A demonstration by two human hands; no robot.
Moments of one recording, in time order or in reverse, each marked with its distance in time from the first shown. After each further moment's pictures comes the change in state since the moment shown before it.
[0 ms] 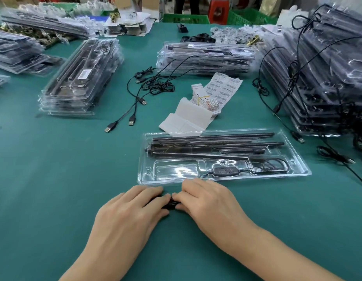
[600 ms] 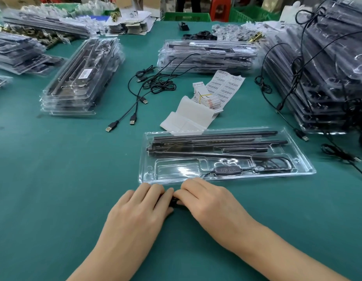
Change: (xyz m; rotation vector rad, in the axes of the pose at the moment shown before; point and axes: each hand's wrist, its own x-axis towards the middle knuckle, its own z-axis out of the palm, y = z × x) left_hand 0.003 0.009 0.009 0.199 -0.011 0.084; right_hand -0.002 0.001 0.002 0.019 -0.048 -0.030
